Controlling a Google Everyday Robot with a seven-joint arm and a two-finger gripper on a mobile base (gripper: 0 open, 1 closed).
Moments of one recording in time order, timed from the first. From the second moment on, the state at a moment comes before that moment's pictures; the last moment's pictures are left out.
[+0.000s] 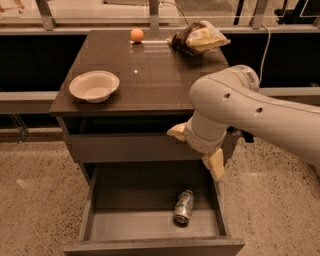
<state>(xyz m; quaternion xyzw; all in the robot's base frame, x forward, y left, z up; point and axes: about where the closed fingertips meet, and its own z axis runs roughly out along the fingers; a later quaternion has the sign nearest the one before) 0.517 -0.109 0.733 -0.91 0.41 -0.07 0.09</state>
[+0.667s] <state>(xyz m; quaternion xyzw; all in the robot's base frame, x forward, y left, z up) 0.527 -0.156 0.633 -0.93 0.37 -0.03 0.03</state>
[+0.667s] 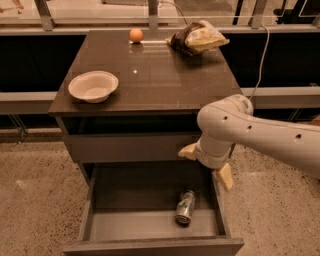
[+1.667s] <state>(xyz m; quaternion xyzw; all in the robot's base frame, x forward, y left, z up) 0.529 -0.164 0.570 -0.95 0.31 0.00 0.05</state>
